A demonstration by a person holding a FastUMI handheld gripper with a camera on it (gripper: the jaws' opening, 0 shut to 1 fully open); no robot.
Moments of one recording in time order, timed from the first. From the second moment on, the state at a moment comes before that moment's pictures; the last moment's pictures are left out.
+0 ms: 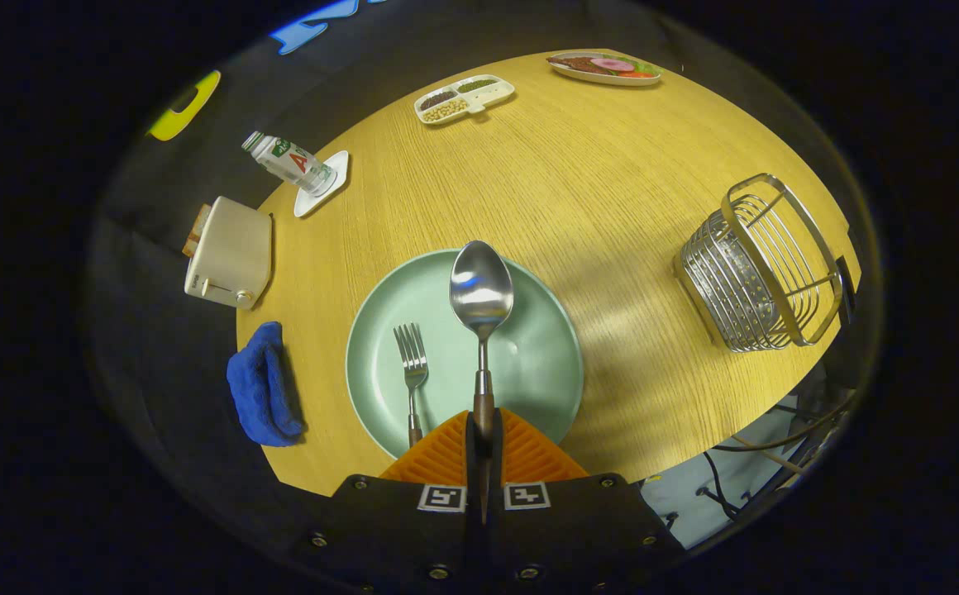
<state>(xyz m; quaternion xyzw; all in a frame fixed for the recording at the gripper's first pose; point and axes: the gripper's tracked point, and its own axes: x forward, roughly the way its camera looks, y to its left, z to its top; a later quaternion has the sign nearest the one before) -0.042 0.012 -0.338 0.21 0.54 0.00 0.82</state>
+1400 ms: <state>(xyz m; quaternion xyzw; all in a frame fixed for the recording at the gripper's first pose) -0.096 -0.111 -0.292 0.36 0.47 -0.14 0.80</state>
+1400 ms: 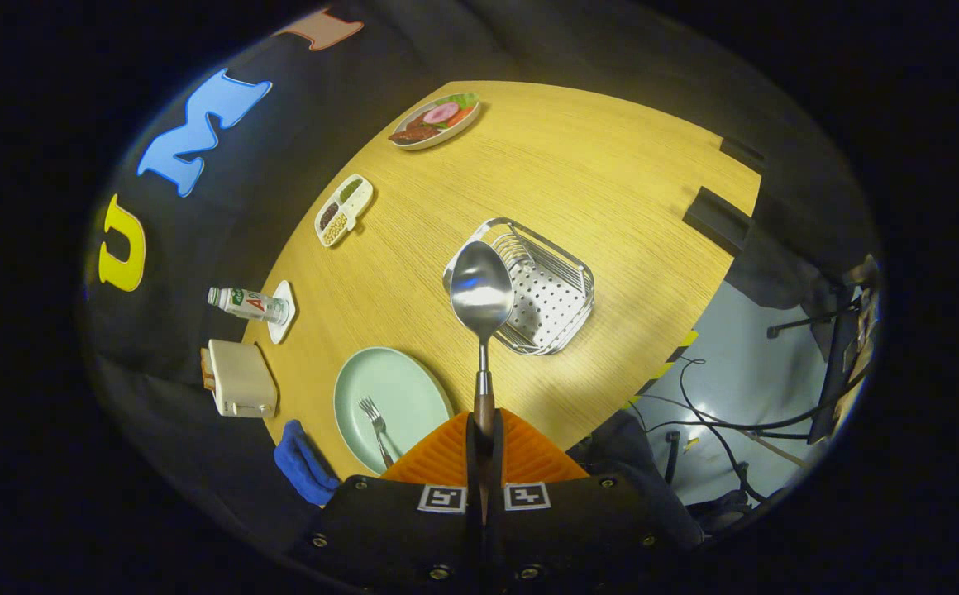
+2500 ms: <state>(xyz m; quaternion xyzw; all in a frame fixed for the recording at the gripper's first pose) -0.095 -0.132 -0.290 0.38 0.45 -0.18 0.79</state>
